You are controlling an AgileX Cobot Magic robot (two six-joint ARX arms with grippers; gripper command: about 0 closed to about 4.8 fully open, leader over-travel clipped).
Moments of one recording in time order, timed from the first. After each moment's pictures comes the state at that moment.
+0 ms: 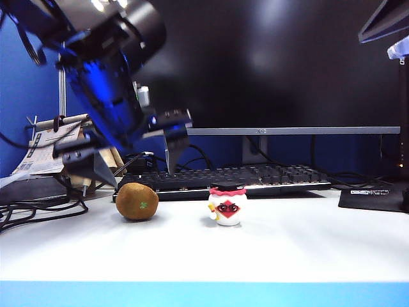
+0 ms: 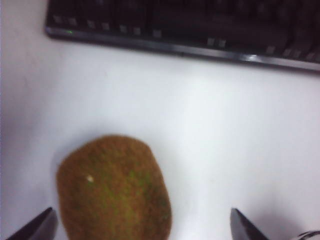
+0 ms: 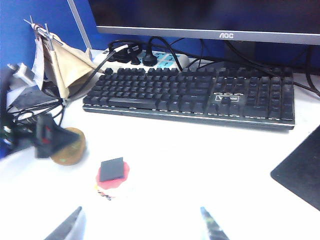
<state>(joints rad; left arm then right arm) -0.68 1.70 0.97 -0.06 -0.40 -0.69 0.22 0.56 0.47 -0.14 -0.29 0.10</state>
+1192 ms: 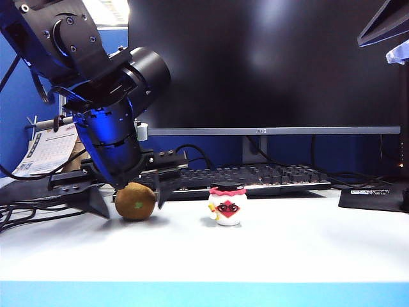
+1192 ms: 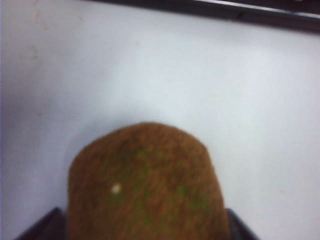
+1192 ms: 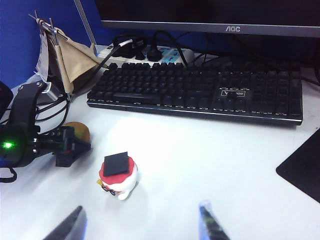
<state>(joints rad) -0.65 1.83 0.97 -0.02 -0.42 -0.68 0.22 0.56 0.47 -0.15 -0.31 0.10</state>
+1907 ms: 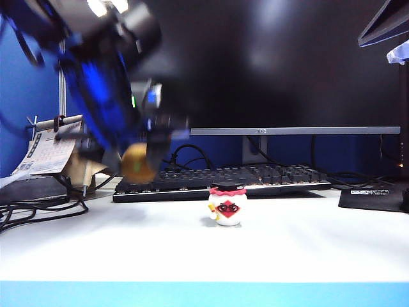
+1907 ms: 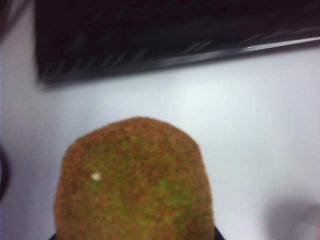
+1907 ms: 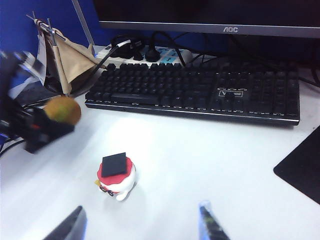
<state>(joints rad) -0.65 1.67 0.97 -0.03 -0.36 -0.35 0.22 0.56 0.47 -0.15 -0.31 0.10</state>
